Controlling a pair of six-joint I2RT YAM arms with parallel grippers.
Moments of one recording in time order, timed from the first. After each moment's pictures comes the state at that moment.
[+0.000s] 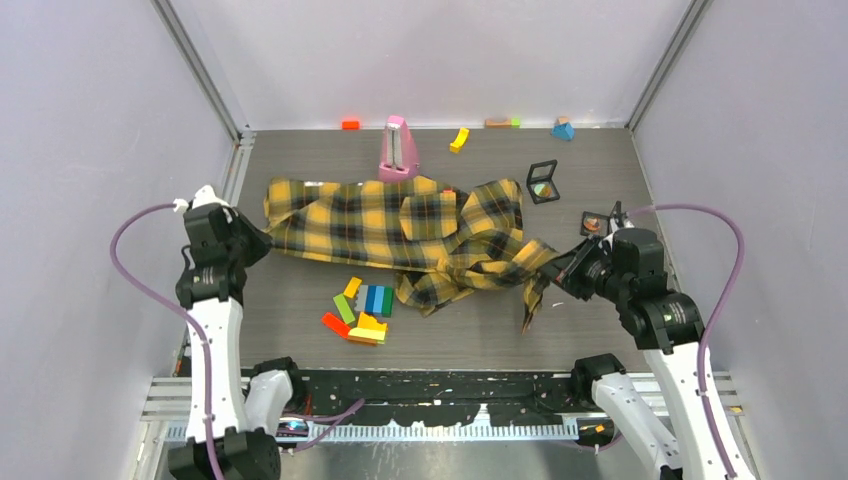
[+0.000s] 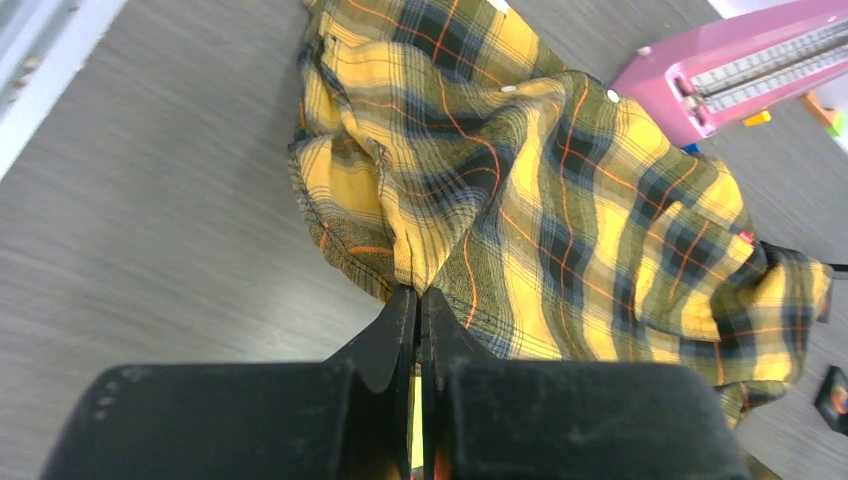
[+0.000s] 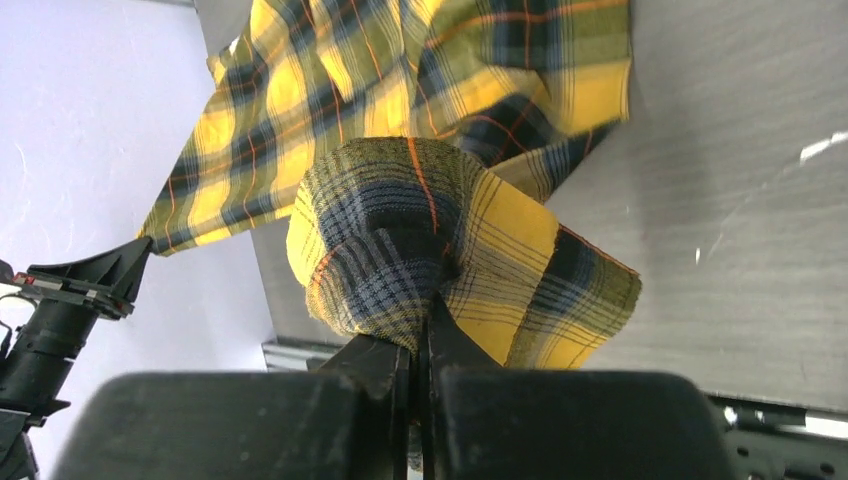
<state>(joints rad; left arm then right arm) 0.26 0.89 0.94 -0.64 0.12 -0.45 0.18 0.64 0.90 -0.85 -0.23 0.90</state>
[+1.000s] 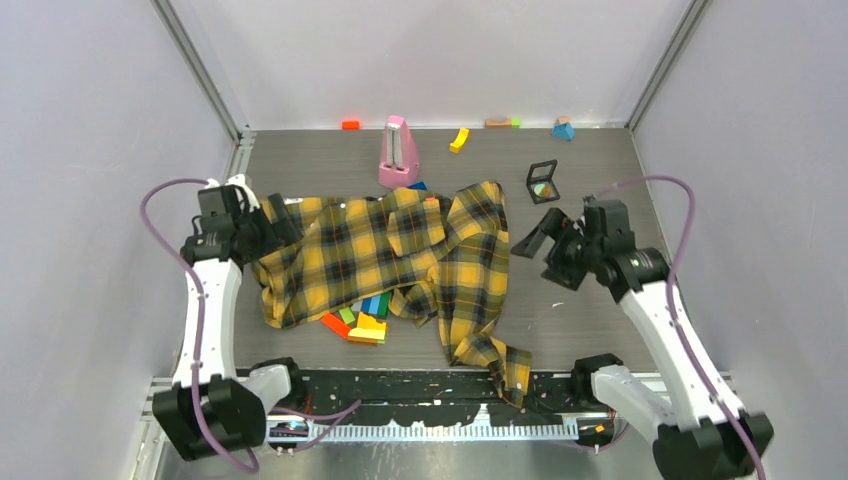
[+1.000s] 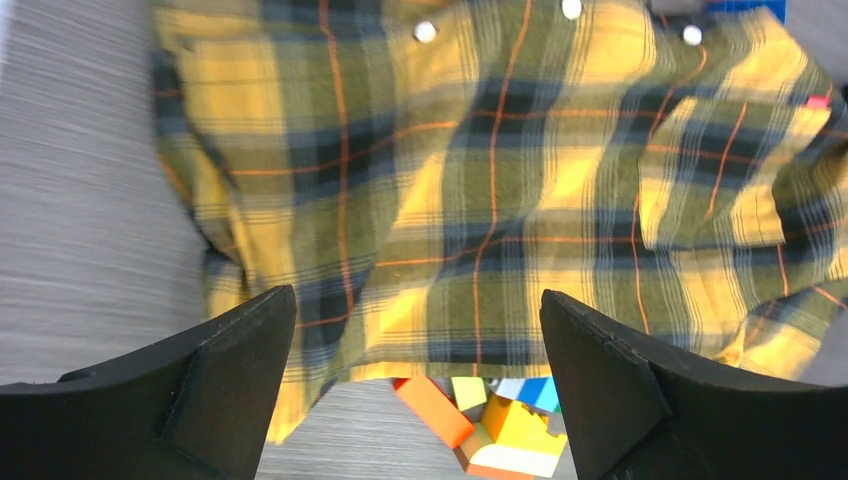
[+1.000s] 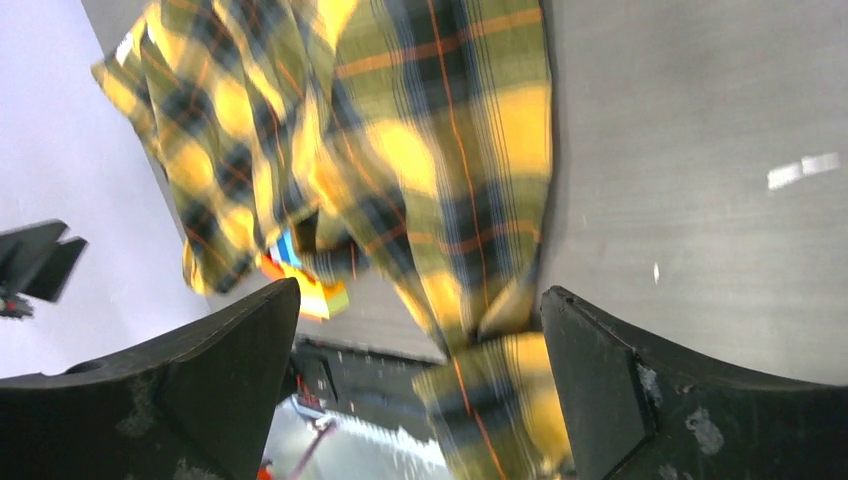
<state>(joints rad) 0.21 1.01 1.03 -0.79 0.14 -0.24 0.18 0.85 0.90 -0.89 -0.27 0.79</state>
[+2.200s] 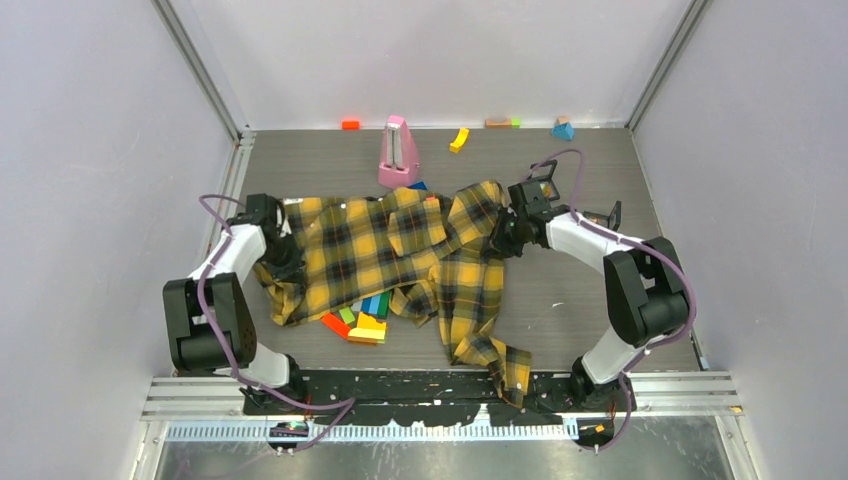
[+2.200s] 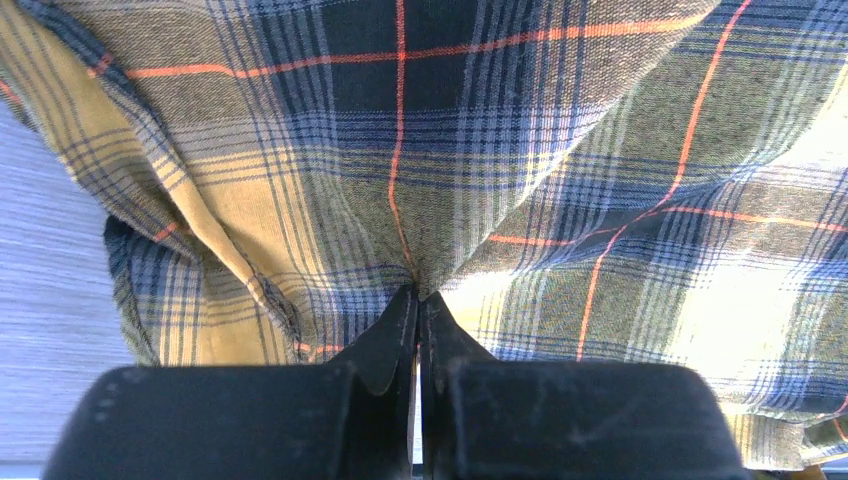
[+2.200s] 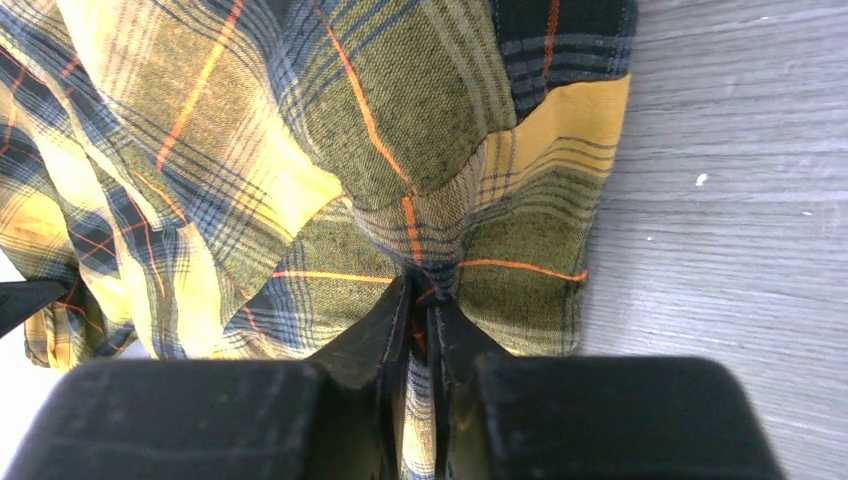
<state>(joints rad) 0.13 1.49 0.92 -0.75 0.12 -0.26 0.34 1.65 0.98 -0.33 -0.23 0.72</state>
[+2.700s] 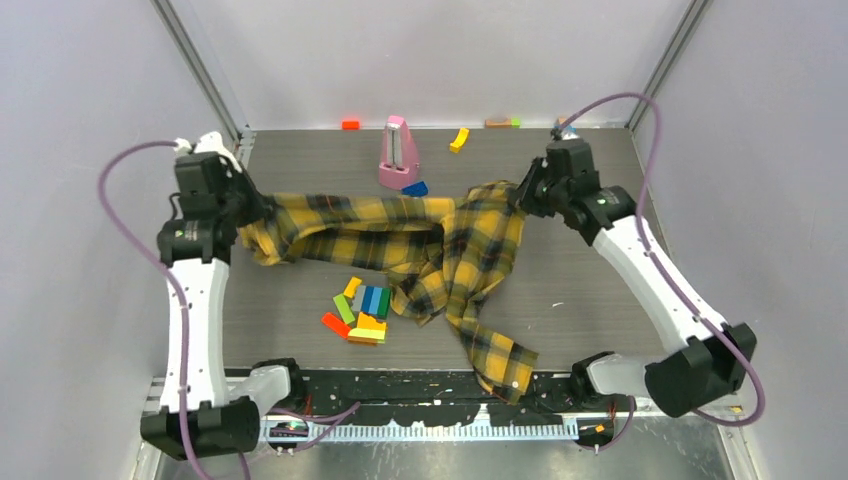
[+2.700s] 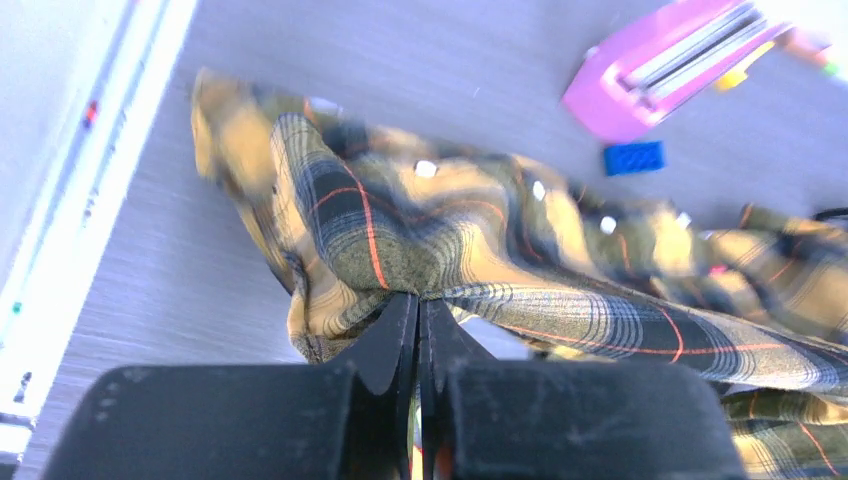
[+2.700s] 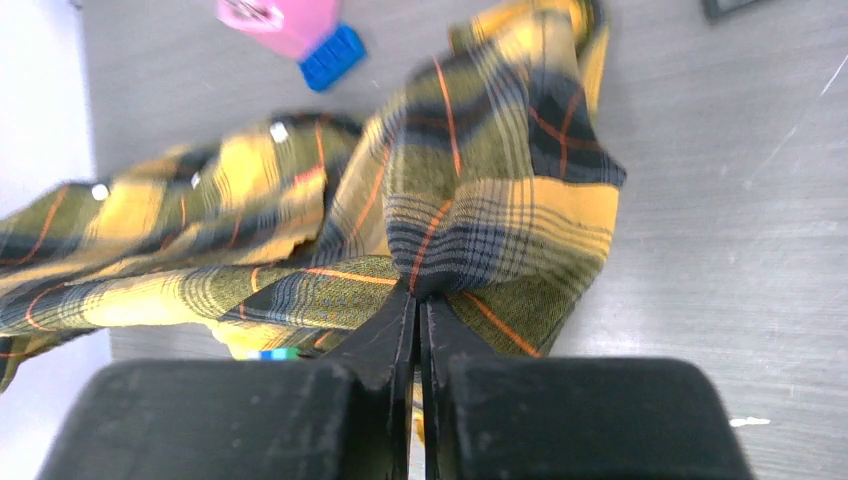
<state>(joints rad) 0.13 1.08 1.28 -0.83 0.03 -0.29 0.35 1.29 1.23 -0.62 0.01 0.62</state>
